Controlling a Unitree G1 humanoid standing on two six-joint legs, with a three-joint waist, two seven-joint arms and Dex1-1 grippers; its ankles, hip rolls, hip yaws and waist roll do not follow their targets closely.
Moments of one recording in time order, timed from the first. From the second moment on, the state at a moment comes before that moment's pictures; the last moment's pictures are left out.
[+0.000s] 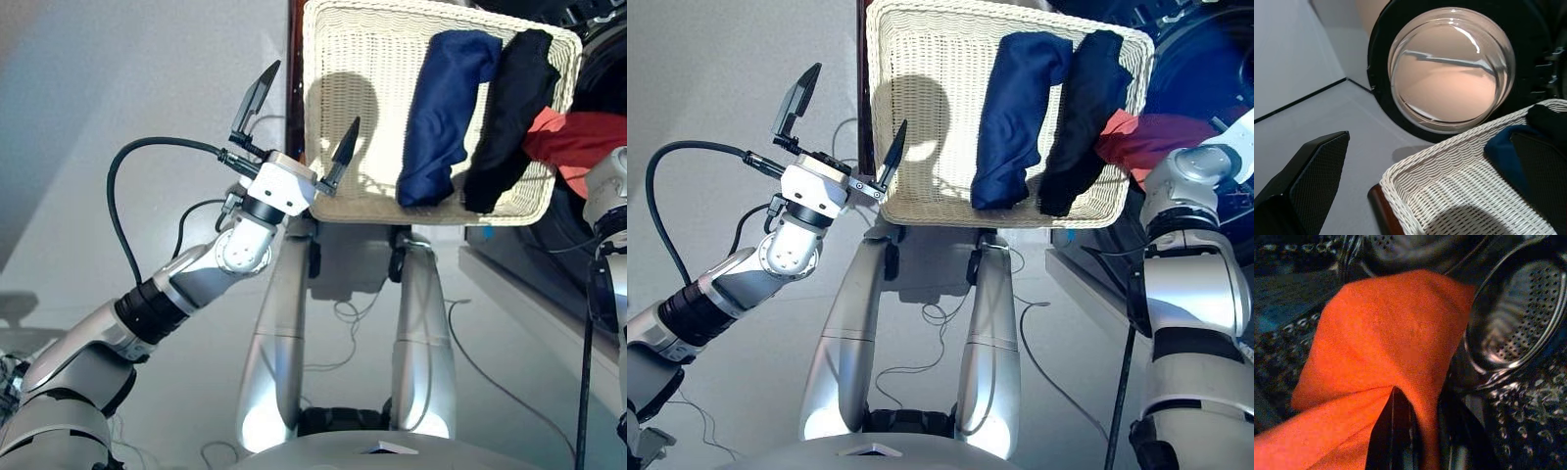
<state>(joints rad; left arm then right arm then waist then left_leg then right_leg) -0.67 0.79 -0.74 -0.19 -0.10 -0.32 0.53 -1.16 -0.81 0.20 1.37 0.68 -0.23 -0.72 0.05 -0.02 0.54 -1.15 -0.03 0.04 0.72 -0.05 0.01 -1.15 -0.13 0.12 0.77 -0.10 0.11</state>
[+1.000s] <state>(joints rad) -0.65 0.78 -0.70 -0.21 -0.14 -0.33 0.55 -1.31 -0.73 0.34 1.34 0.68 -0.16 -0.66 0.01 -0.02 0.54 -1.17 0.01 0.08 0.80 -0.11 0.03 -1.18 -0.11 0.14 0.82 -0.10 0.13</state>
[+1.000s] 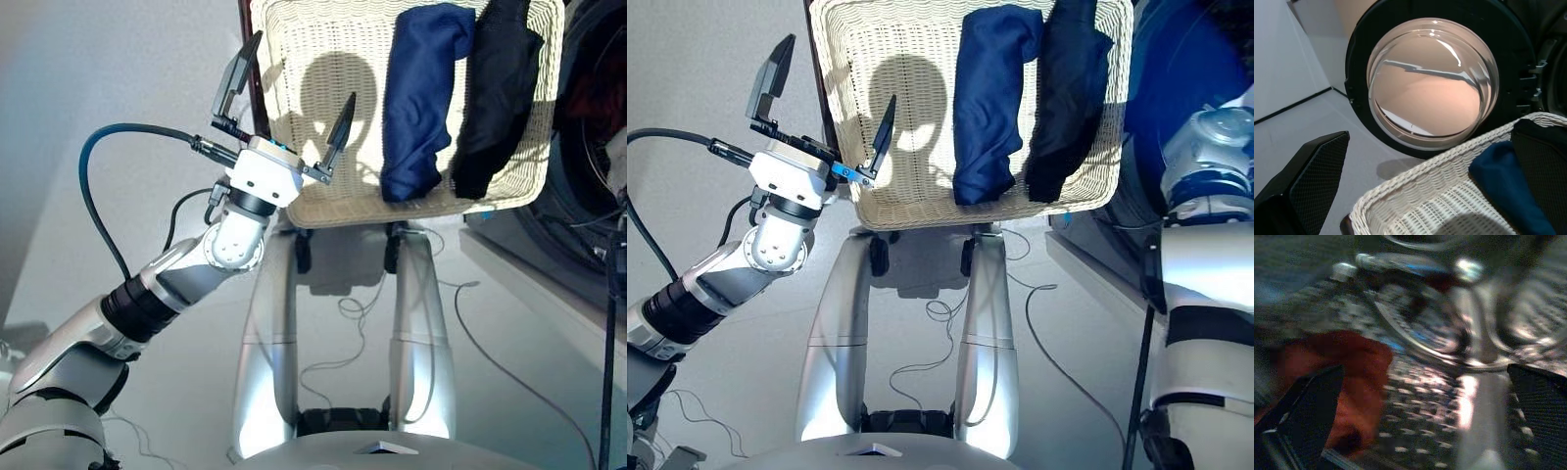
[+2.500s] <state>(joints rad) -0.78 0.19 -0.69 0.51 -0.60 -0.30 0.38 -0.95 -0.36 0.76 -0.16 0.47 -0.35 -0.37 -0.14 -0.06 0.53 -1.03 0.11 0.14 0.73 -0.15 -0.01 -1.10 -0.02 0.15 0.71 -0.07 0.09</state>
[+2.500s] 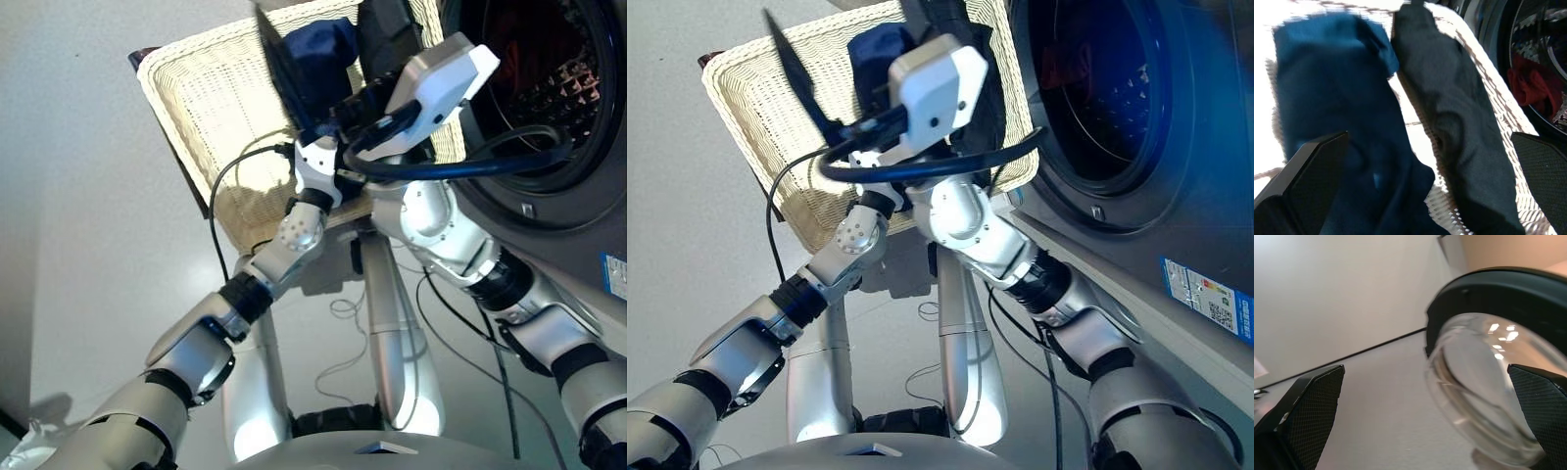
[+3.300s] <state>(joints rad) -0.93 0.07 -0.47 0.83 -0.82 -0.30 0.49 -0.96 -0.30 0.82 -0.15 0.48 -0.34 -0.39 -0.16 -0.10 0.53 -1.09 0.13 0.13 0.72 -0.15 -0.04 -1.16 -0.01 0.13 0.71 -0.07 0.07</state>
